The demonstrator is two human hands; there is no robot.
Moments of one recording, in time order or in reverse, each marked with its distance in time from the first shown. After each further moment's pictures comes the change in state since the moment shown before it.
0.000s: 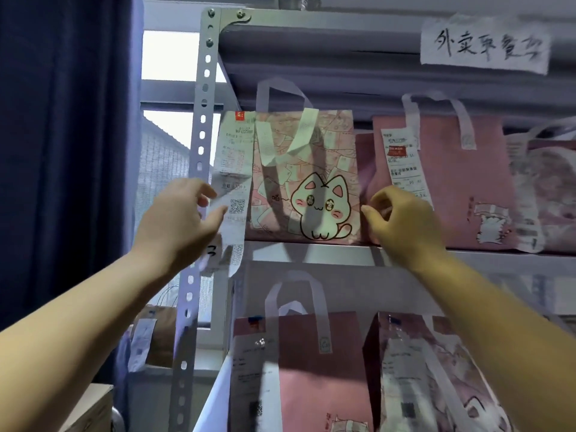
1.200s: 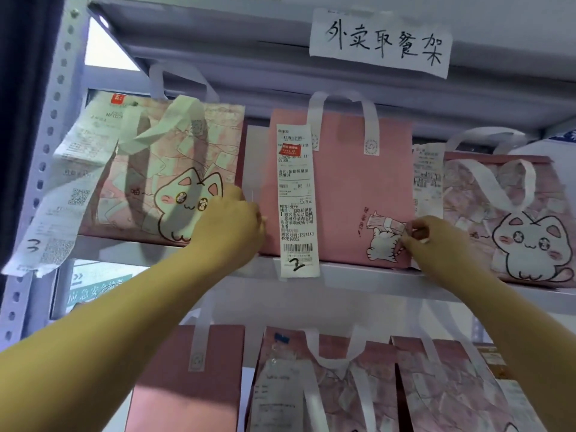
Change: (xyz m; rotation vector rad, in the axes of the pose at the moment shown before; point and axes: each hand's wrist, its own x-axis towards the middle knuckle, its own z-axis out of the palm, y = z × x) left_hand 0.012 0.216 0.141 0.150 -0.233 0.011; right_hand 0.011 0.229 -0.092 -0.010 -0.318 0.373
